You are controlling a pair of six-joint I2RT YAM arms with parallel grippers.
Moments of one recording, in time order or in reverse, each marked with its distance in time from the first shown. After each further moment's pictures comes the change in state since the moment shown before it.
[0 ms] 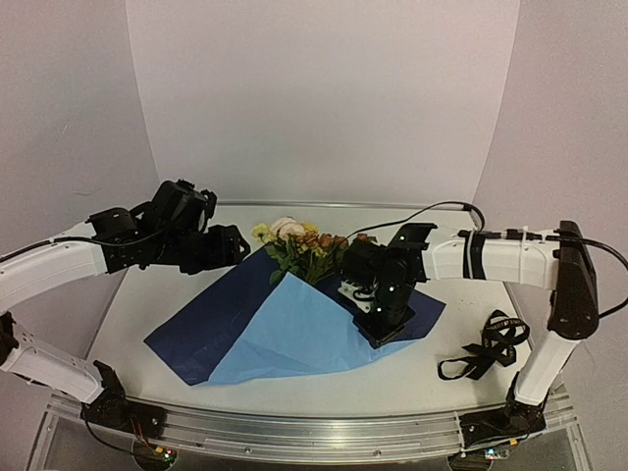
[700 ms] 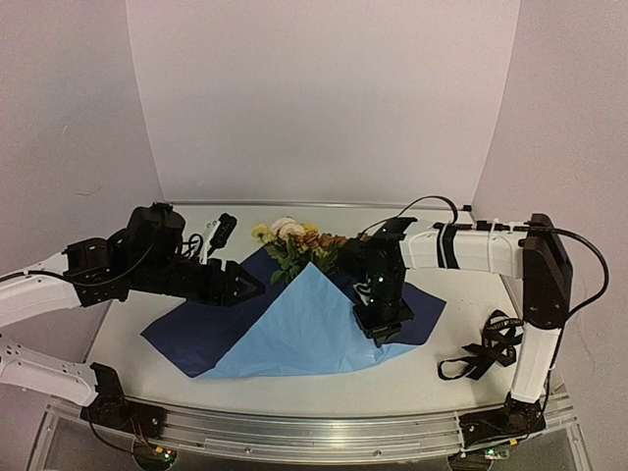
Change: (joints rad) left arm -0.141 -0.194 -0.177 0.141 0.367 0.086; right arm -0.076 0.151 0.111 -0.120 -0.035 0.272
